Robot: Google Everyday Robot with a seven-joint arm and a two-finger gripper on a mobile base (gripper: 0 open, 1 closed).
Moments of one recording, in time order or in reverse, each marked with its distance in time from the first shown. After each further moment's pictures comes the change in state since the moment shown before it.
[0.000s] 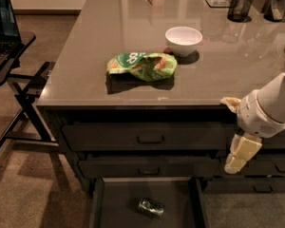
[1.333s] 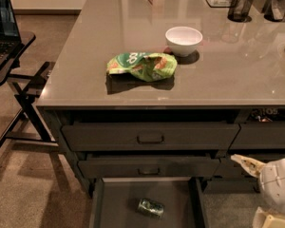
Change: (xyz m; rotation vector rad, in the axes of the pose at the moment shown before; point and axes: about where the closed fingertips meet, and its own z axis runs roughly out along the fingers) arm 0.042 0.135 0.016 -0.016 -0.084 -0.056
